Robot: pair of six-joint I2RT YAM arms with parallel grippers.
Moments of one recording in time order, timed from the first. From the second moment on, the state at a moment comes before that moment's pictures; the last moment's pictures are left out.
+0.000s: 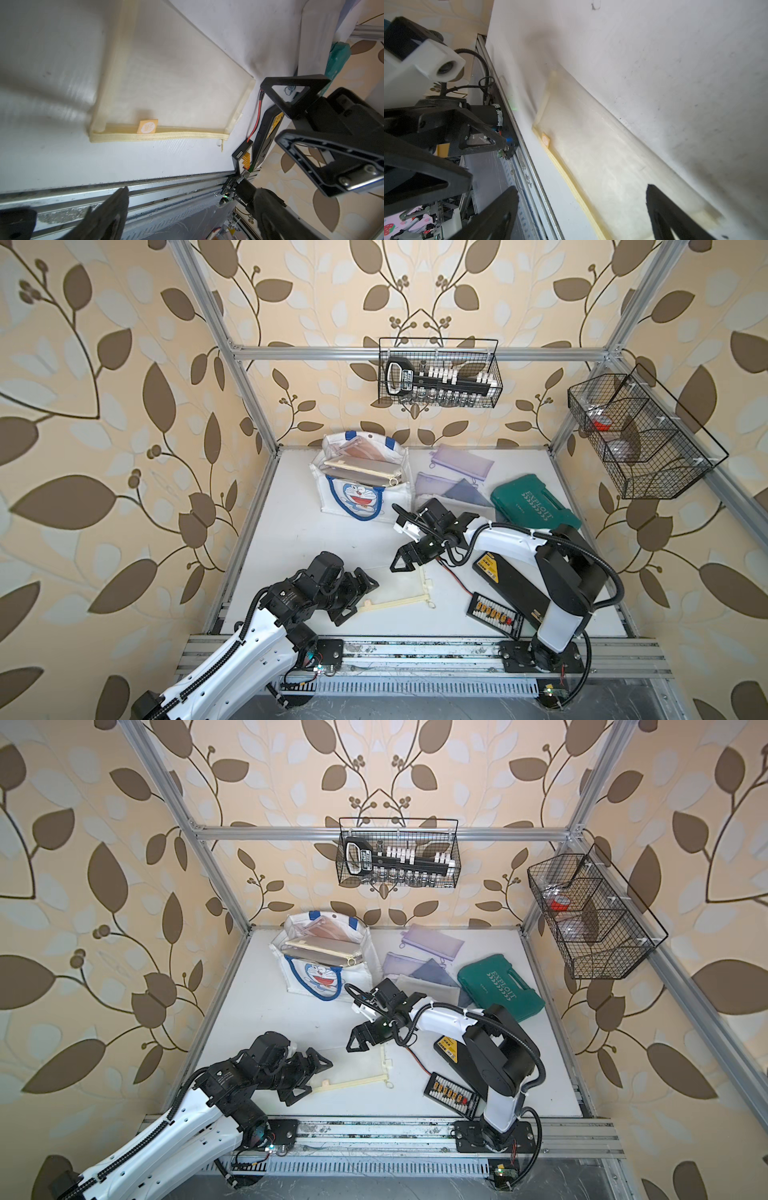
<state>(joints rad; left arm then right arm) -0.59 0.60 0.44 -0.77 0.36 -1.38 0.73 1.82 1.13 -0.39 -0.62 0.30</state>
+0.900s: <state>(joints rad) -0.70 0.89 0.26 -0.21 0.23 -1.56 0.75 1.81 0.94 -0.19 -0.64 0.37</state>
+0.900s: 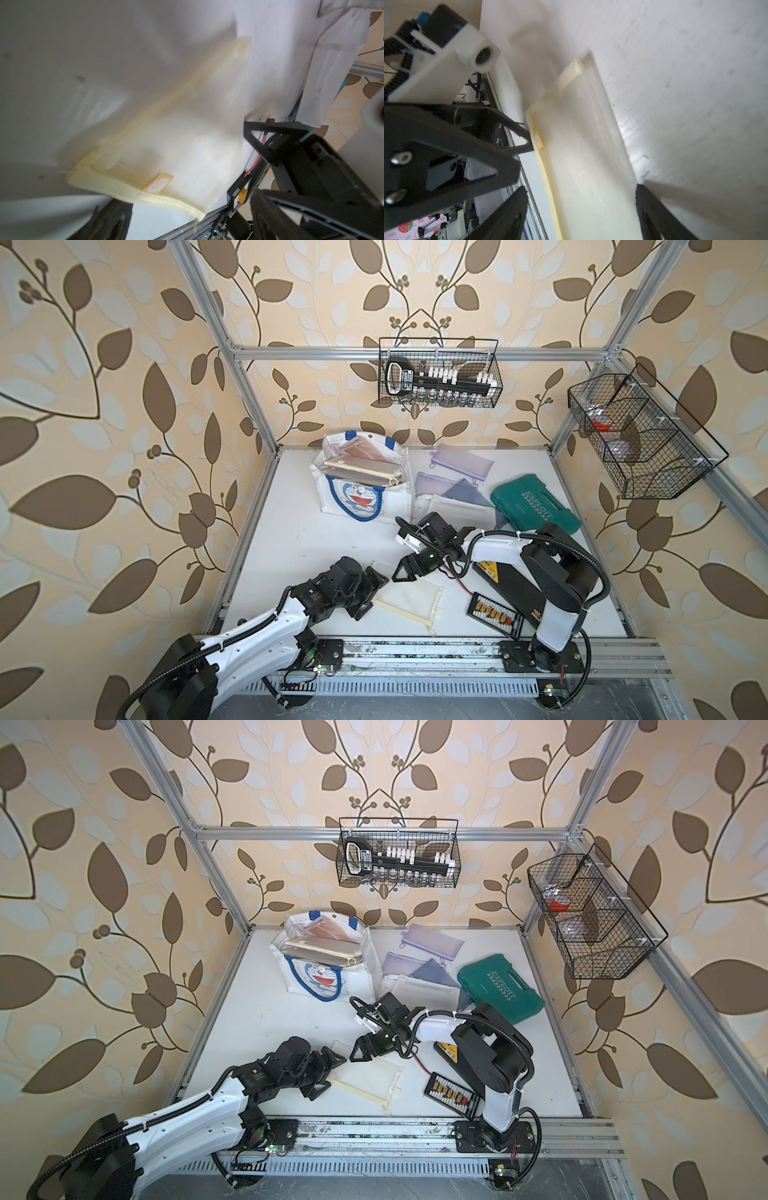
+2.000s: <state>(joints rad) -0.71 0.84 0.55 -0.24 0.31 -1.17 0.58 1.36 0.91 -0.26 -0.84 0.45</state>
